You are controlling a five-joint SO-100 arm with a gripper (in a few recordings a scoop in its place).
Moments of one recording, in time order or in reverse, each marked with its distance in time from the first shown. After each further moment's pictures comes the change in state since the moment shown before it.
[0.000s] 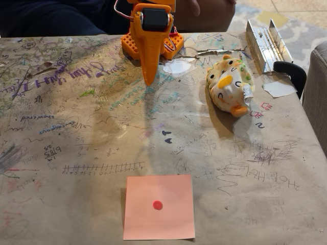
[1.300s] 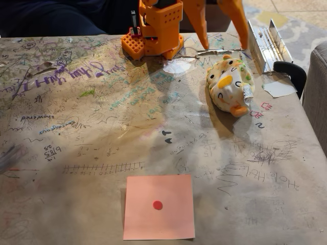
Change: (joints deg) arm -40.4 -67.5 -48.8 20.3 -16.4
